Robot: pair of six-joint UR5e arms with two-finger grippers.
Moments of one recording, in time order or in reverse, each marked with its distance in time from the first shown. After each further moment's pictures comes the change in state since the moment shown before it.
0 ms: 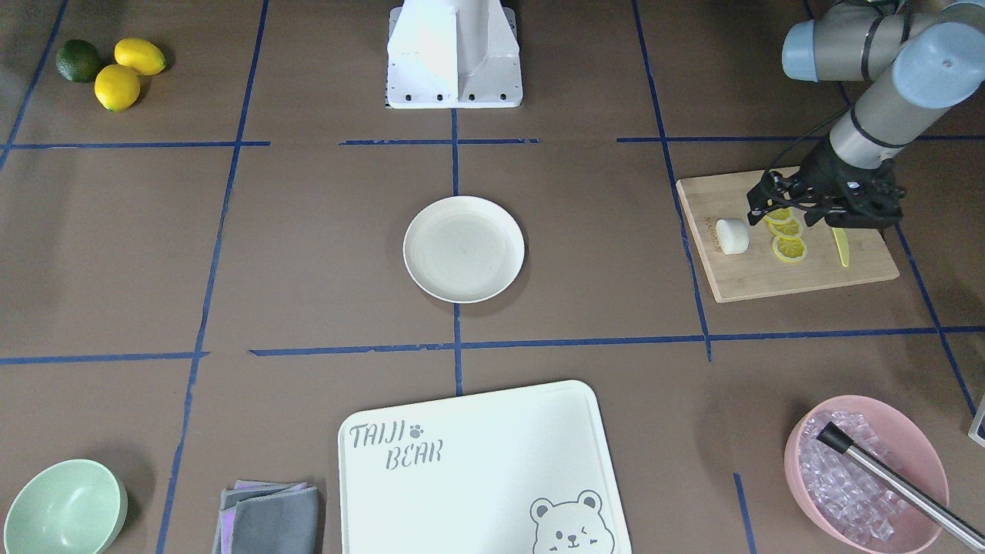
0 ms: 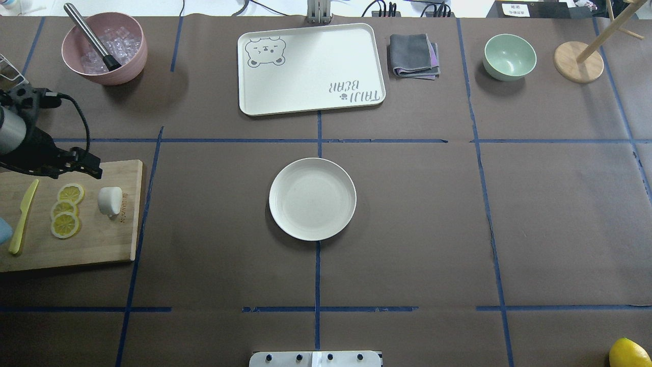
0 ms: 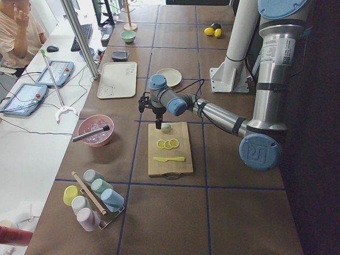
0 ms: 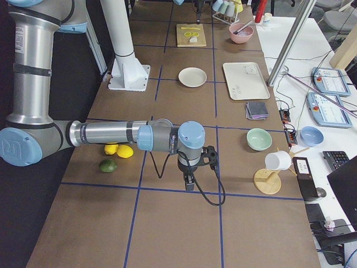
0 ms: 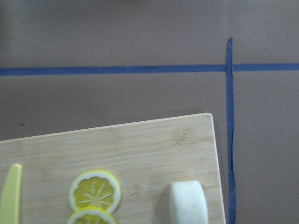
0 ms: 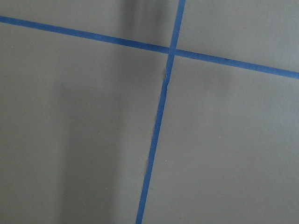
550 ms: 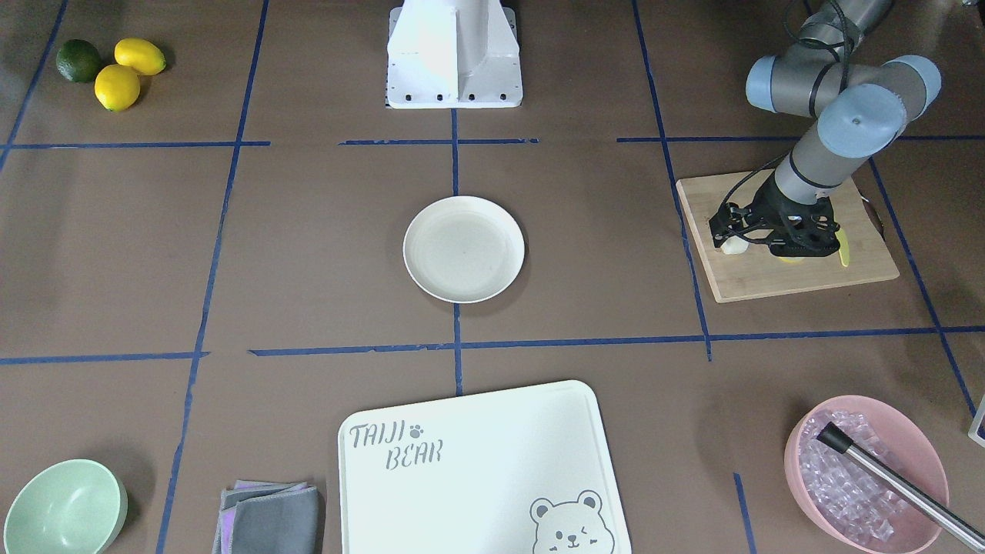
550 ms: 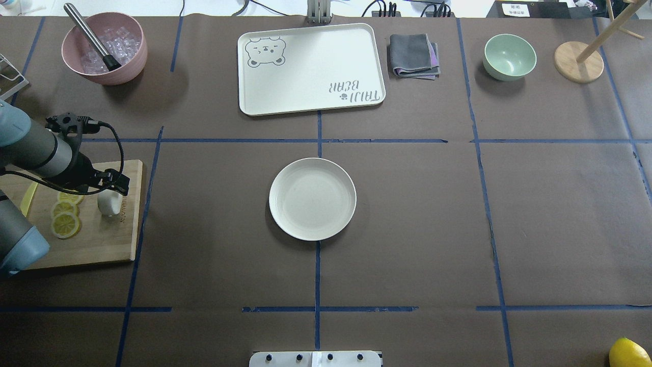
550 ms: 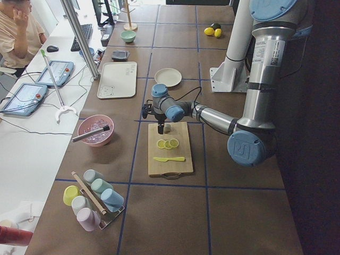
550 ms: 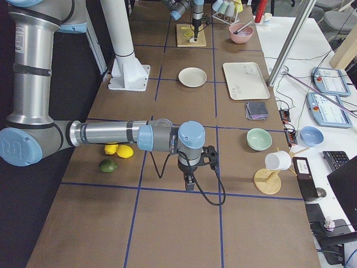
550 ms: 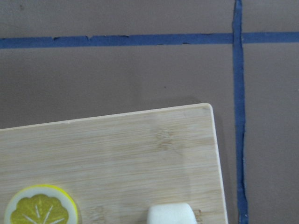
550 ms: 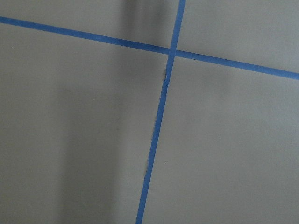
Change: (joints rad) left arm 0.087 -0.030 0.144 -0.123 0.051 -0.040; right arm 0.000 0.000 0.000 0.000 0.000 0.000
